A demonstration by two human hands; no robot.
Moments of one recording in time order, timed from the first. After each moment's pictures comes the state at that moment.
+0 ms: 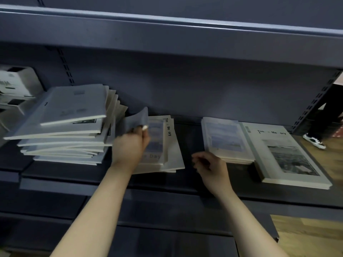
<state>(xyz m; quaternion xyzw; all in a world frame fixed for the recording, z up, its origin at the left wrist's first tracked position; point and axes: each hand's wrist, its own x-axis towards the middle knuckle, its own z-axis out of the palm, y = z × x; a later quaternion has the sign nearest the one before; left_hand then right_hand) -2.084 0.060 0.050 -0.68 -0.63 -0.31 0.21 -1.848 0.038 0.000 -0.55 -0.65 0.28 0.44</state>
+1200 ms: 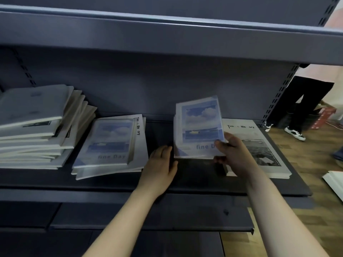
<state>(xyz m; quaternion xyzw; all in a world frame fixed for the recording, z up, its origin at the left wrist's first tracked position) -1.933 0.036 0.001 -0.75 -0.59 -0.26 -0.12 -1.704 0.059 0.047 -0.54 -0.51 0.48 0.47</state>
